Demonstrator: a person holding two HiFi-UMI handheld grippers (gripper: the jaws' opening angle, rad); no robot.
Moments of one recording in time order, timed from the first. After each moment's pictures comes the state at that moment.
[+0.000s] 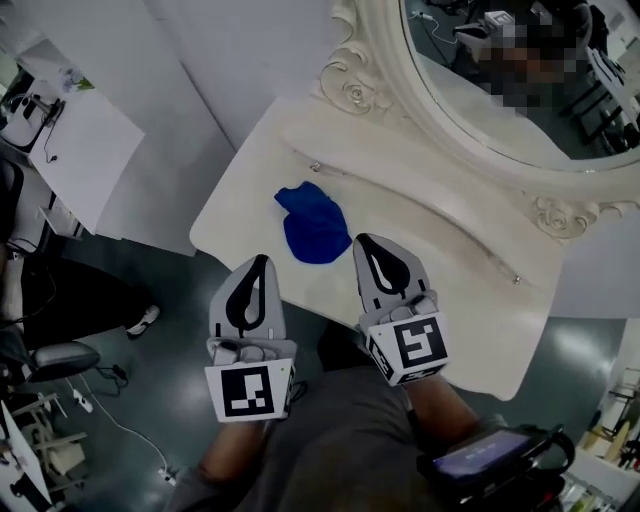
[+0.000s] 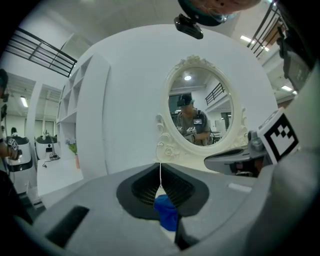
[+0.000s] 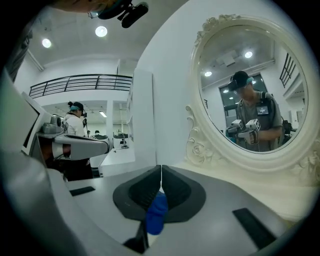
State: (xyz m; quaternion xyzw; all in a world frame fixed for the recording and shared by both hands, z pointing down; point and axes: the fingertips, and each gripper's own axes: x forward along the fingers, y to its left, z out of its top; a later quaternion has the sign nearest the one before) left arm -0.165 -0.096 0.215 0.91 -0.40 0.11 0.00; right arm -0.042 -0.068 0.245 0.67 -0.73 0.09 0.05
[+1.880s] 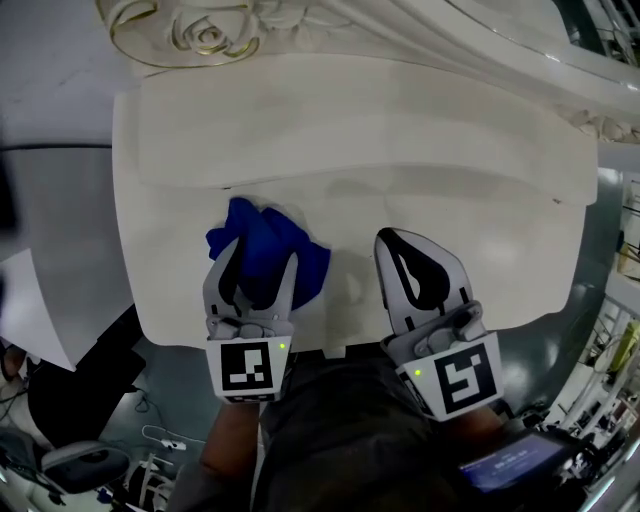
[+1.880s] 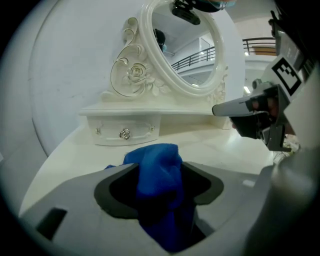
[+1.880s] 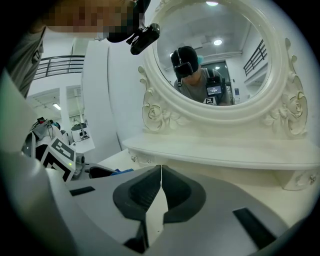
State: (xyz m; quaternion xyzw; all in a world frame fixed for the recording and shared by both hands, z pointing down) left arm -0.044 -0.181 0.453 0.94 -0.10 0.31 0.09; right arm 0.053 -0.101 0.362 0.79 -0.57 0.22 0.08
